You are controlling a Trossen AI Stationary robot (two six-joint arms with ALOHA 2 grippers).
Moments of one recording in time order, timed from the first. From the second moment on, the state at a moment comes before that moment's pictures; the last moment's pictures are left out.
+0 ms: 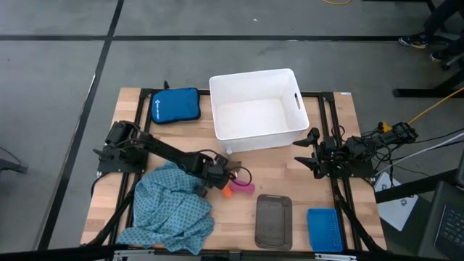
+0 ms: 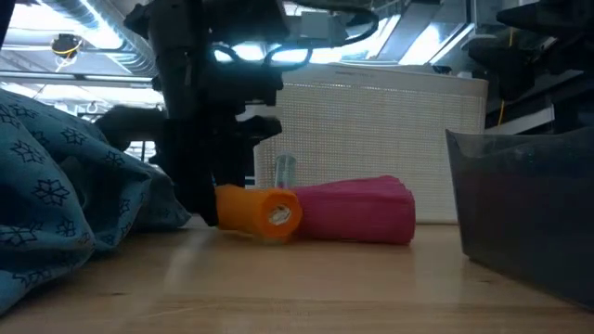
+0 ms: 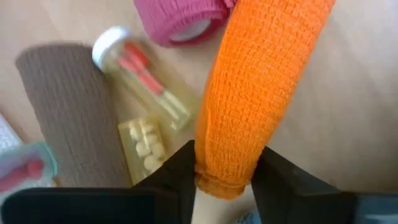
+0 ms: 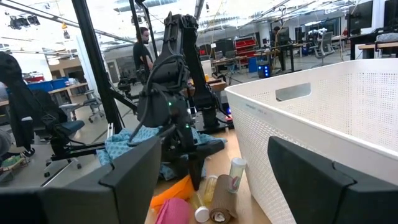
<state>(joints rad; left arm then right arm) -0.24 1.80 1.14 -0.51 -0.09 0.38 0.40 0.16 0.08 0.20 0.40 0.15</state>
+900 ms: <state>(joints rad) -0.21 1.80 1.47 -0.43 0.00 0.59 0.40 0.16 0.08 0.19 0.40 0.15</state>
